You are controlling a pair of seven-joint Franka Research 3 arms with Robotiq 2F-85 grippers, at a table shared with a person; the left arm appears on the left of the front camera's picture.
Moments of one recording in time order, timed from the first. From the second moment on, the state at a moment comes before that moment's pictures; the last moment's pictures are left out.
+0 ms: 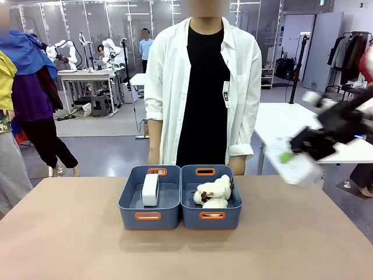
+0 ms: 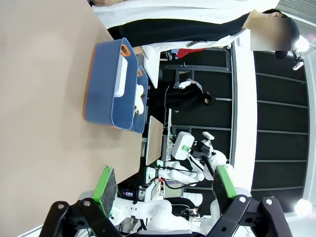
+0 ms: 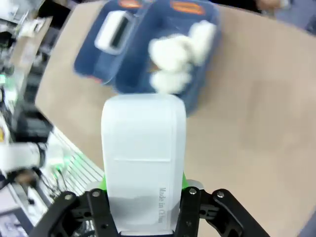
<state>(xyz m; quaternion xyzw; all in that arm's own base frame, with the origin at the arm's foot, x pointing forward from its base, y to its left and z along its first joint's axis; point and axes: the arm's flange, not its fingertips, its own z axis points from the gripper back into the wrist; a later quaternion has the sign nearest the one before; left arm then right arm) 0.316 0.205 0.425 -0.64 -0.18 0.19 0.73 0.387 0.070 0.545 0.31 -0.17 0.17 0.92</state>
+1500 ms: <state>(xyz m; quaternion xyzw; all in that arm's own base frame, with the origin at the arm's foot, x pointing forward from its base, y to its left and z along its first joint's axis) 0.316 0.205 0.425 -0.64 -0.17 0.19 0.73 0.548 0.352 0.391 0.24 -0.19 -0.01 0.95</state>
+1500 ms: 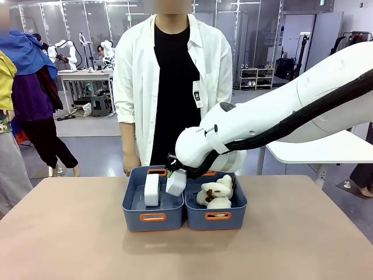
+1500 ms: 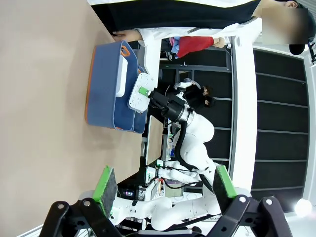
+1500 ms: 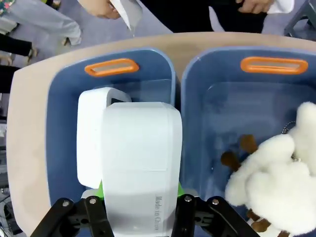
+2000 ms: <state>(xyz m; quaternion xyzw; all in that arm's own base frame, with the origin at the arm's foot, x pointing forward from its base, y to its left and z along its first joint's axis) 0.316 0.205 0.425 -0.64 -0.17 0.19 0.73 0.540 0.380 0.378 0.23 -0.15 0.02 0.96</state>
